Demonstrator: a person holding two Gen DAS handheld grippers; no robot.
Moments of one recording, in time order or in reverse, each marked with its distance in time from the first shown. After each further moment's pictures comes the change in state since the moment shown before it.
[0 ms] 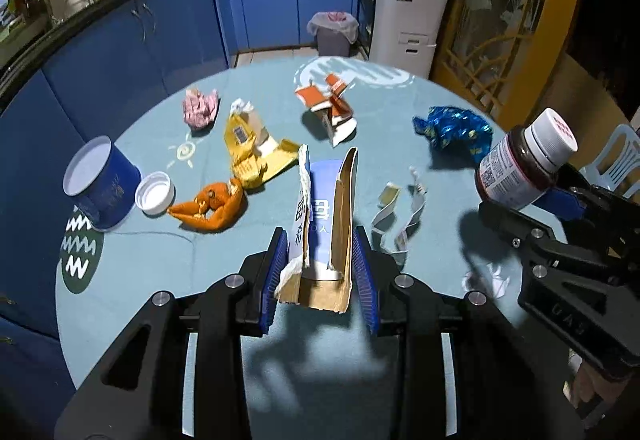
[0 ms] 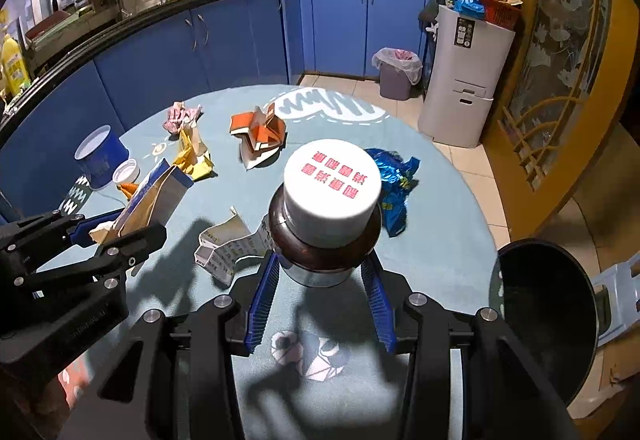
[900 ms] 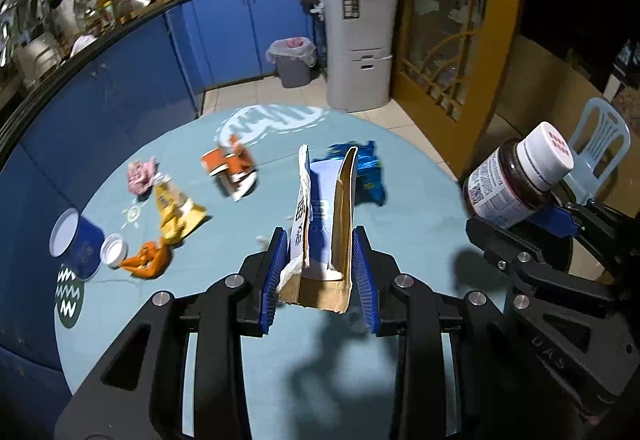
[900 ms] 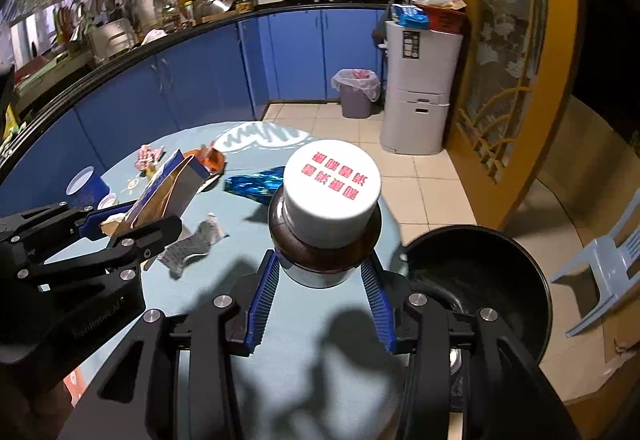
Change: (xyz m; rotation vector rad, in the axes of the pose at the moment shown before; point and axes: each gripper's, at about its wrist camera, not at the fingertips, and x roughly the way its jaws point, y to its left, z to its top) left arm -0.029 -0.100 0.024 0.146 -0.076 -0.052; right arm -0.058 -0.069 -0.024 0.119 -0.096 -0.072
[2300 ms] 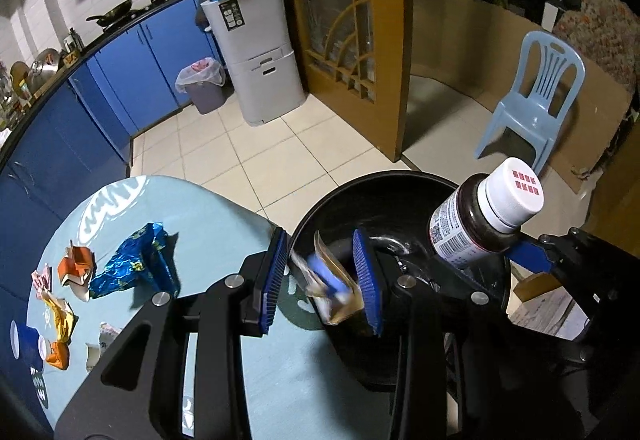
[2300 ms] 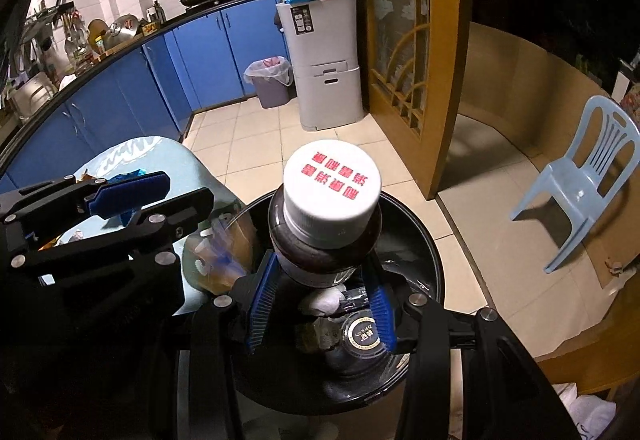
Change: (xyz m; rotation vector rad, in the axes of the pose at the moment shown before) left arm 0.063 -0.181 0.049 0.271 0.016 -0.131; right arm 0.007 -0.152 -0.035 0.243 0.037 -0.147
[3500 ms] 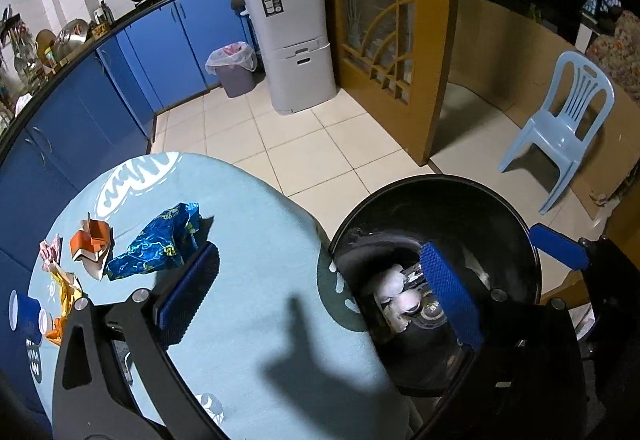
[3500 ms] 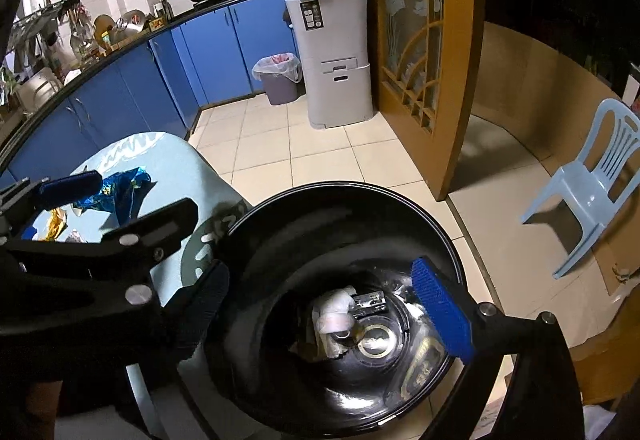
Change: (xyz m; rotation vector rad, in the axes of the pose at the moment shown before) left arm 0.004 0.033 -0.004 -0.111 0.018 0.068; right arm 0.017 0.004 0.005 -0.017 0.007 0.031
